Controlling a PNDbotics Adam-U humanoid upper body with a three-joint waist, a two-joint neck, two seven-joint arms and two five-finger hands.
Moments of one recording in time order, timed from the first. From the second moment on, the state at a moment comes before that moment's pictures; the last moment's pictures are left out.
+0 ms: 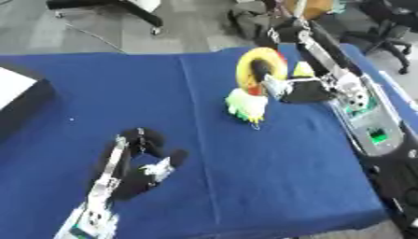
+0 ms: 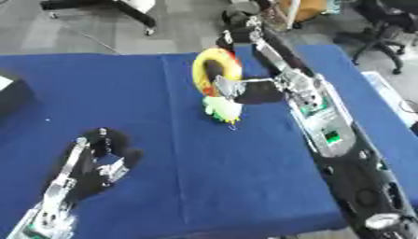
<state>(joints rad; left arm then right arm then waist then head) -0.30 0.17 -0.58 -1.70 -0.08 0.11 0.14 -0.40 -0.35 0.14 -1.91 0.26 -0.41 0.28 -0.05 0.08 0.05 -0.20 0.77</state>
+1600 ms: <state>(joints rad) -0.36 0.09 -0.68 -1.66 0.26 0.12 0.07 -0.37 -0.29 0.28 -1.94 0.12 -0.34 0.43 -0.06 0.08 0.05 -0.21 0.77</state>
